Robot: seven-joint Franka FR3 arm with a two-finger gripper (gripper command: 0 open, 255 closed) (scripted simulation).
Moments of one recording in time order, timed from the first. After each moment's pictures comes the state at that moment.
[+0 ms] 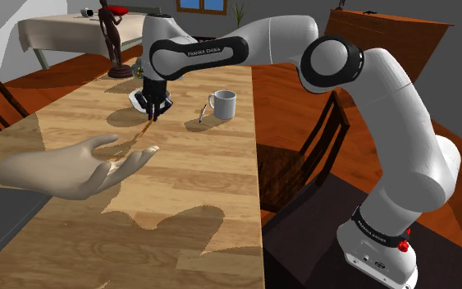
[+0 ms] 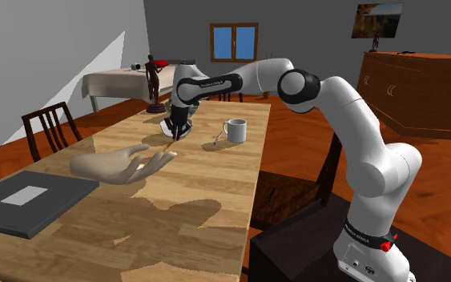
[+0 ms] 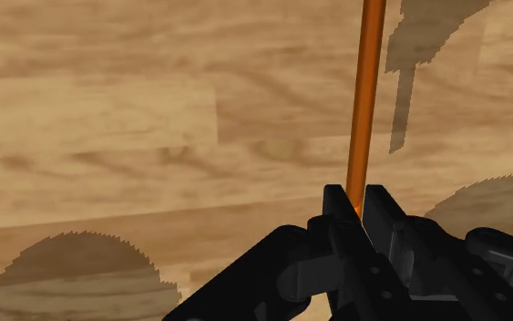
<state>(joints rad) -0.01 0.84 0.63 -1.09 -0.44 2.03 1.37</state>
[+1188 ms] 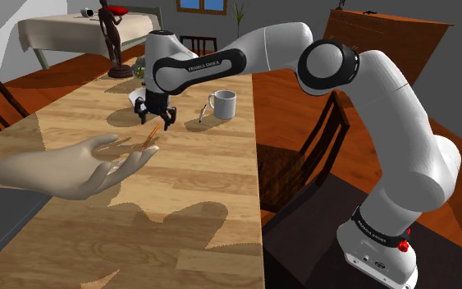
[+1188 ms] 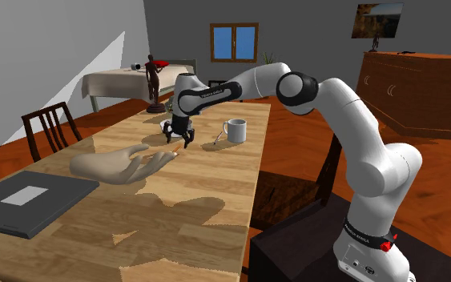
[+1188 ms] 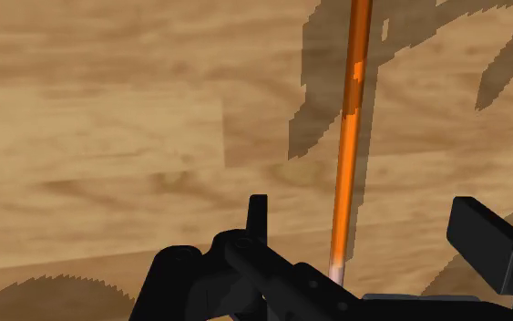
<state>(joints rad) -0.02 0.87 0.62 -1.16 -0.46 2.12 1.39</state>
